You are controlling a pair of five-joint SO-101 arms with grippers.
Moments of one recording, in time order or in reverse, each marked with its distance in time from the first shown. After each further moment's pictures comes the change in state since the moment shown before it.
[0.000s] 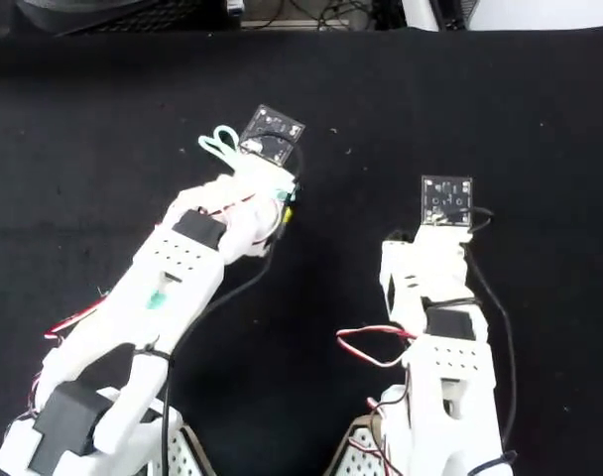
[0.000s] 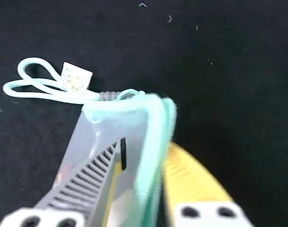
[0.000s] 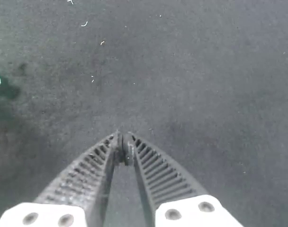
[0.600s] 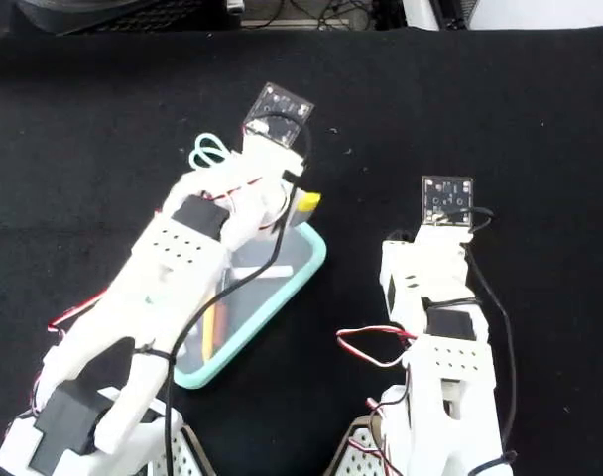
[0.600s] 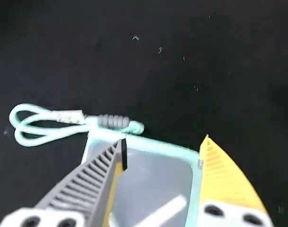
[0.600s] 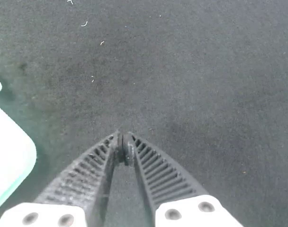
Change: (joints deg) left arm -0.3 -0.9 -10.6 9.1 0.1; right arm 0.0 0.0 0.0 0.0 0.0
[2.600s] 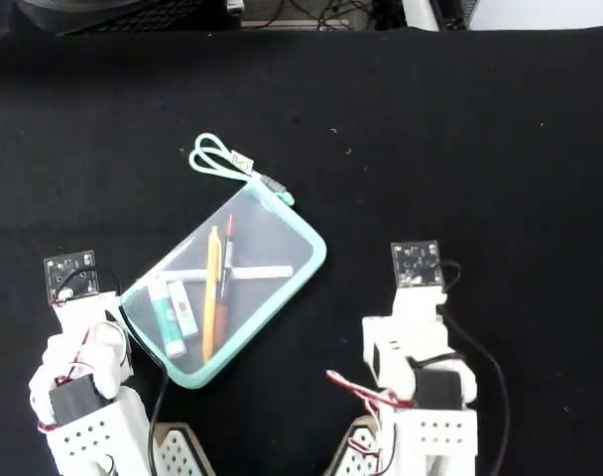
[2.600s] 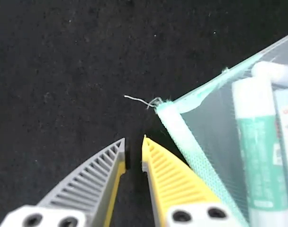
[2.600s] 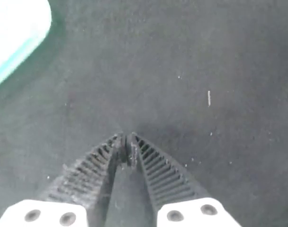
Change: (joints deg) left arm -50.7 -85.1 71.1 24.9 -7.7; right arm -4.7 -47.7 17.6 45.7 0.1
